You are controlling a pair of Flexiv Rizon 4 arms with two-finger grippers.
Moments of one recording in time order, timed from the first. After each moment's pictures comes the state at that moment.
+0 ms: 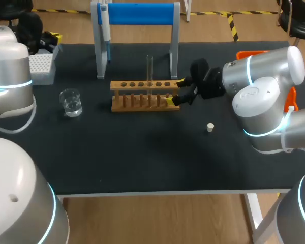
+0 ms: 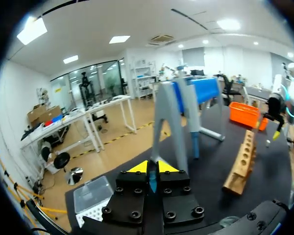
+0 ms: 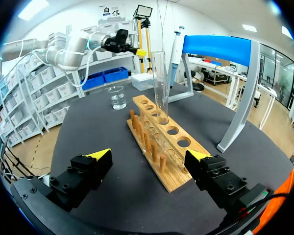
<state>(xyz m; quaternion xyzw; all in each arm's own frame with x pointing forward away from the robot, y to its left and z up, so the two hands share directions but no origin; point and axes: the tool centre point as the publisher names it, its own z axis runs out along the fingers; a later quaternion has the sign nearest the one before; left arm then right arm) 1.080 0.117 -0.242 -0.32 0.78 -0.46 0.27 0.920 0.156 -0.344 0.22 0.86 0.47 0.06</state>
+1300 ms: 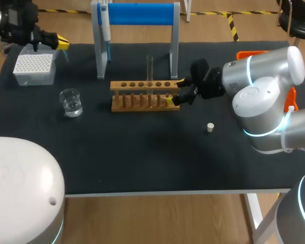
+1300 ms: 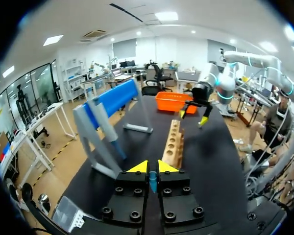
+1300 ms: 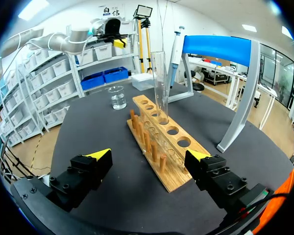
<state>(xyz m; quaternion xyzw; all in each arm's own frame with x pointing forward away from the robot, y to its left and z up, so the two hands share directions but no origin) 0.982 0.067 -0.196 -0.11 0.88 -0.46 0.07 0.920 0.156 -0.344 0.22 0.86 0.47 0.06</state>
